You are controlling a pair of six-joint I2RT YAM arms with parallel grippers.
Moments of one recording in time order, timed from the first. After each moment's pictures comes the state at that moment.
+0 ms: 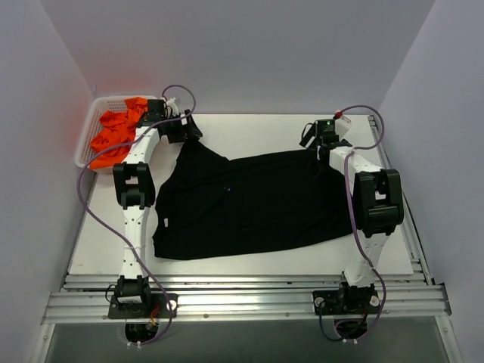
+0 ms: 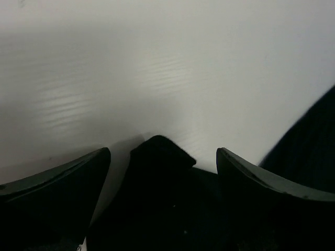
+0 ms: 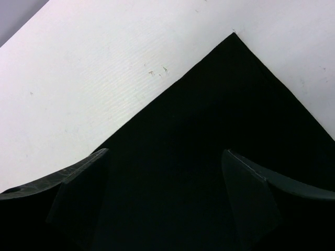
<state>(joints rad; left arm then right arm) -0.03 2.71 2.54 -0.58 0.53 -0.28 0.12 1.94 1.35 -0.12 0.29 0.65</state>
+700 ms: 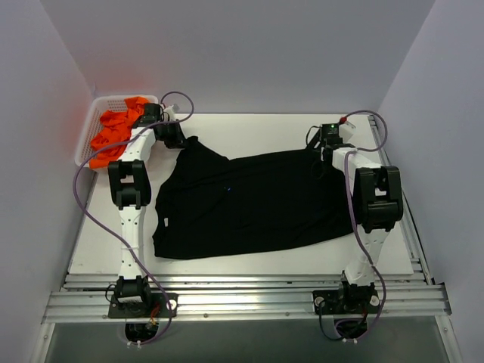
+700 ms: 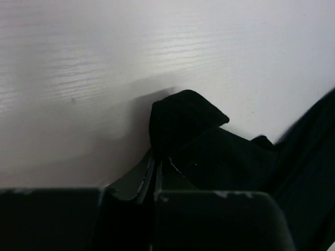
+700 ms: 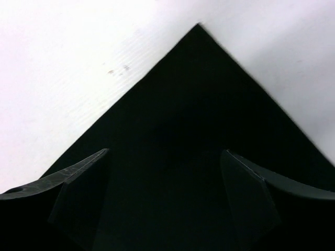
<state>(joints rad) -0.01 2.64 2.36 -0.64 0.57 -0.20 0.09 1.99 1.34 -0.13 0.30 0.64</state>
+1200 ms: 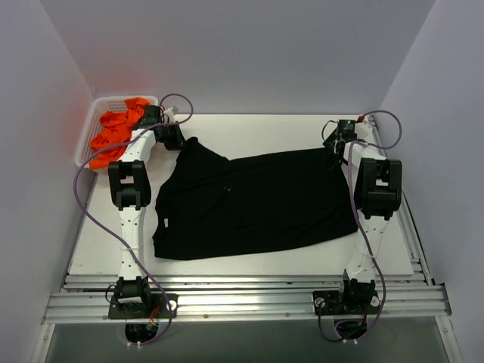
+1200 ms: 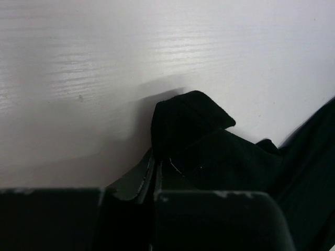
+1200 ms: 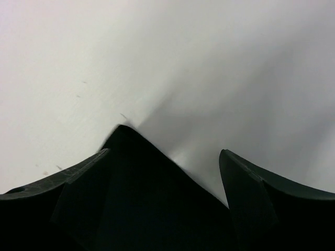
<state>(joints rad) -0.01 2.63 2.34 -0.63 0.54 -0.22 -0.07 2.18 1.51 -0.15 0.32 0.63</state>
